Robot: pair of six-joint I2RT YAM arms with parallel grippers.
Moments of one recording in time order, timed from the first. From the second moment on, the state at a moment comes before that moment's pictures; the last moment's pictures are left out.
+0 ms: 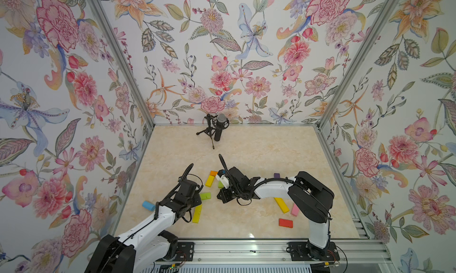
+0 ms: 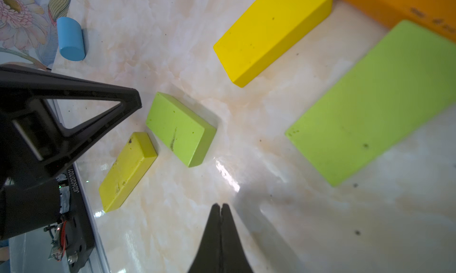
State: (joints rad) left arm -0.44 1.04 0.35 -0.31 -0.12 -0.70; right arm 0.97 1.95 1.10 -0.02 -0.33 0.48
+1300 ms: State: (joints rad) left arm -0.40 1.25 0.43 -0.16 0.01 -0.58; right arm 0.99 2.02 1.15 -0.01 -0.36 0.53
